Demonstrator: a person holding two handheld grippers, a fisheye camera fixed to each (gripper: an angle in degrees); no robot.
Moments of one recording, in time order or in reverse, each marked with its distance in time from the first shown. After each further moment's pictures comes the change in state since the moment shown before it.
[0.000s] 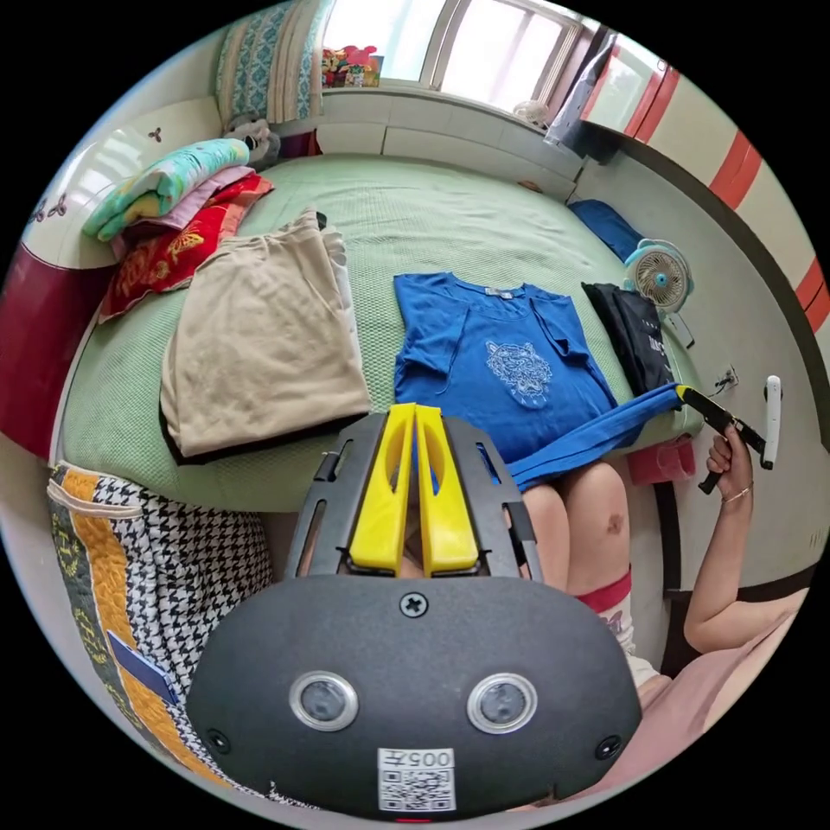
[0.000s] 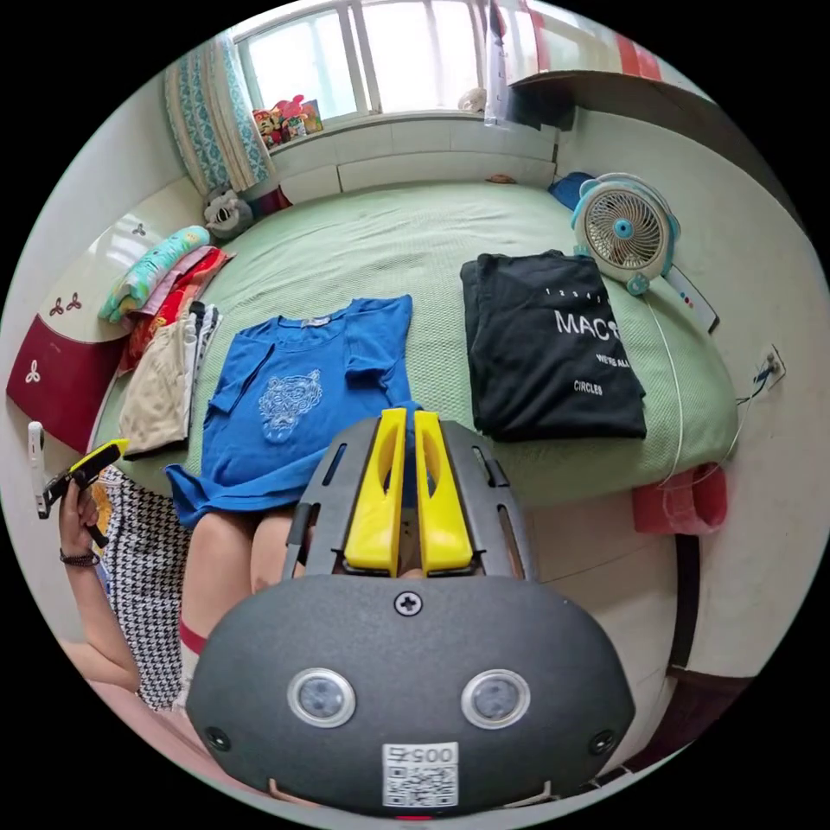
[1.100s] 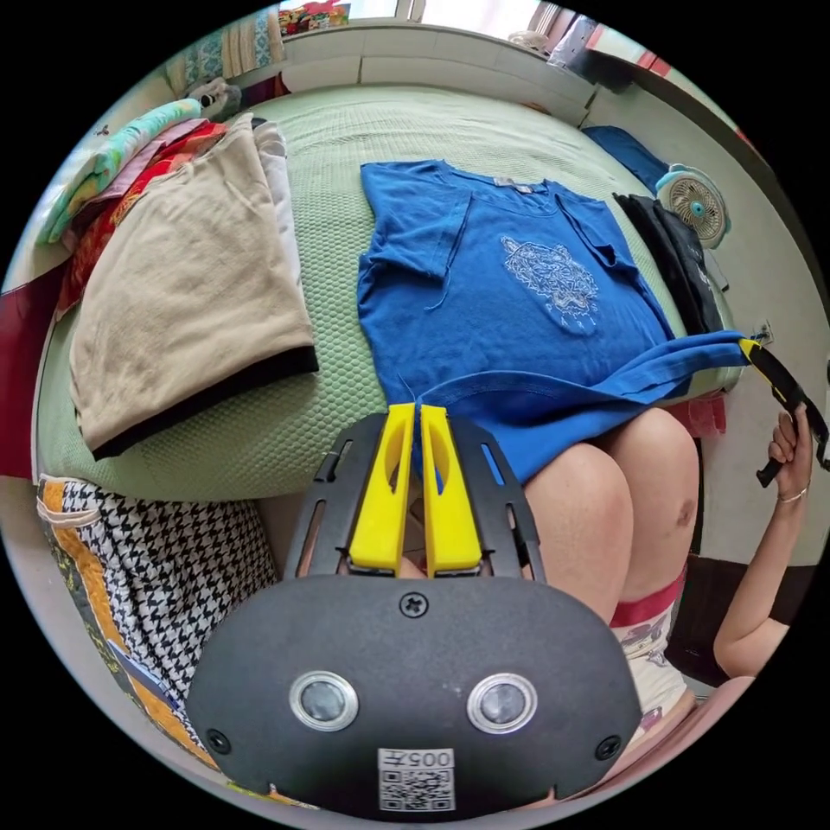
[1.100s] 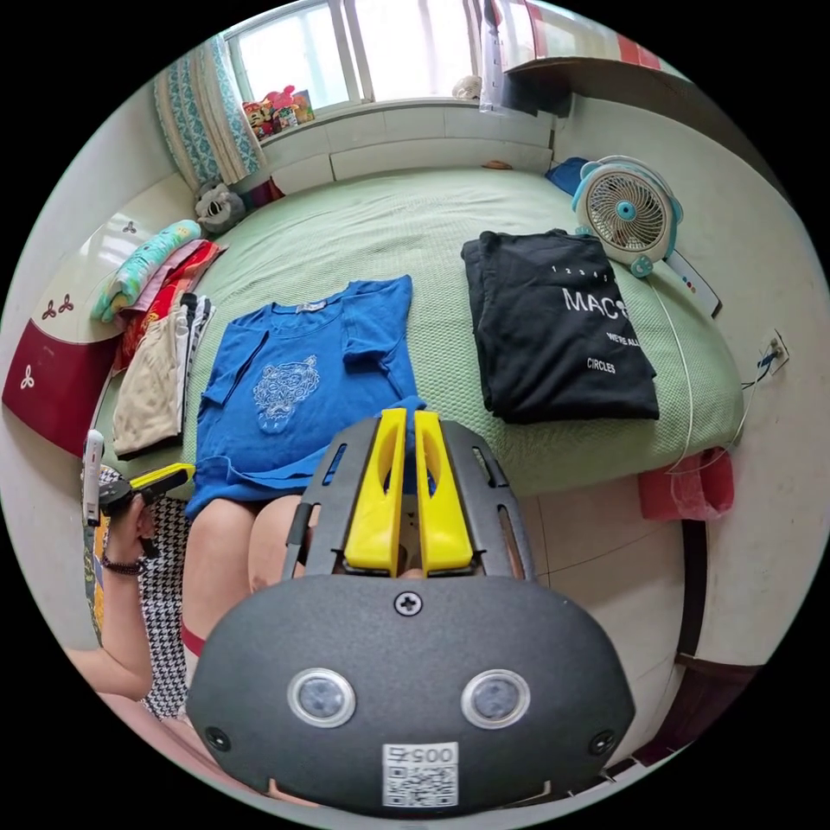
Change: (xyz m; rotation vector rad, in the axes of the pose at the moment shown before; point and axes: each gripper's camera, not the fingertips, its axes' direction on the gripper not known) left arm 0.050 0.007 0.176 -0.209 -0.048 0.058; right arm -0.012 -0.007 0.050 -0.032 0.000 0.026
